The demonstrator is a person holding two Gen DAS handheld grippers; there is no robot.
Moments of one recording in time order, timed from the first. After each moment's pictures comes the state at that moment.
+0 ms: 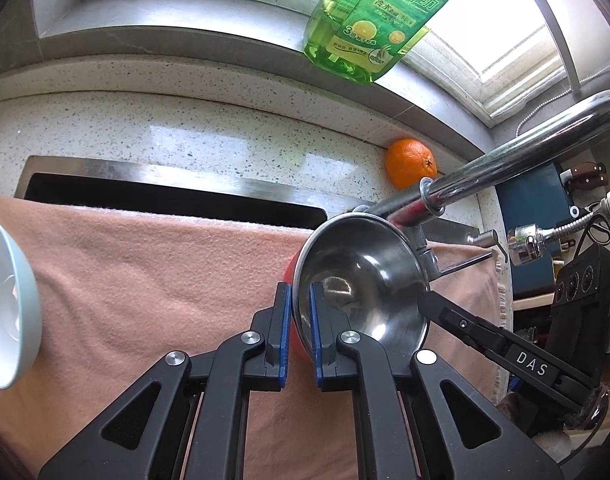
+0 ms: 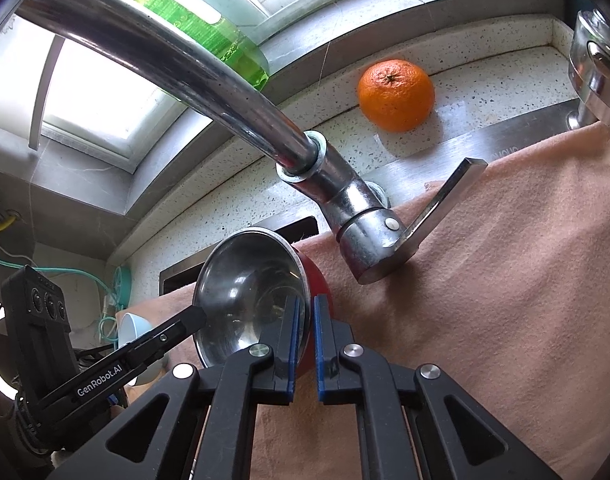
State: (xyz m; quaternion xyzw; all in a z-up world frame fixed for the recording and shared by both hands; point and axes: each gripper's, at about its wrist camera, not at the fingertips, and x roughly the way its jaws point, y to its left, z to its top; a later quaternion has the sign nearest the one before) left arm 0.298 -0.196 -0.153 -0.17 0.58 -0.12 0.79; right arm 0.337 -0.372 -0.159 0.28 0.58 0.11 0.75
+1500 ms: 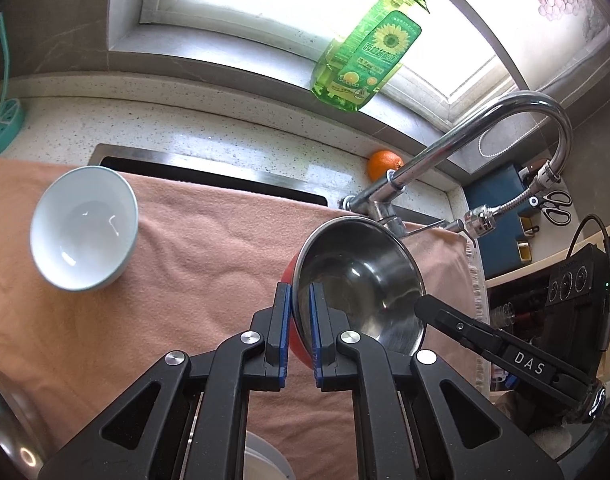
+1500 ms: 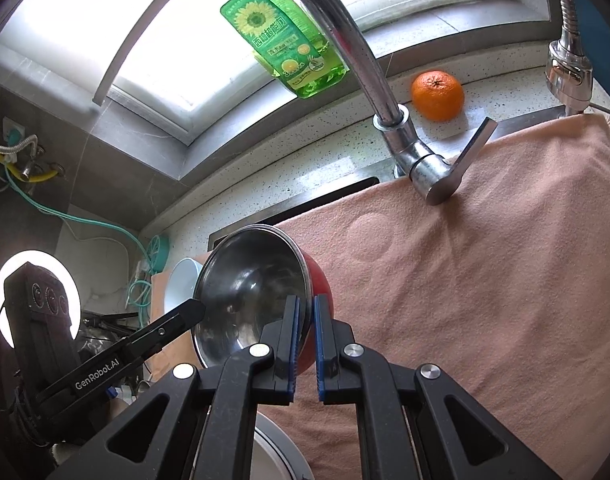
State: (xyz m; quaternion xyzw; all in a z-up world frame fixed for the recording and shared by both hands) left arm 0.211 -0.140 -0.094 -0.18 0.53 -0.13 0.82; right arm 0.259 -0.324 -0.084 0.27 0.56 0.14 0.77
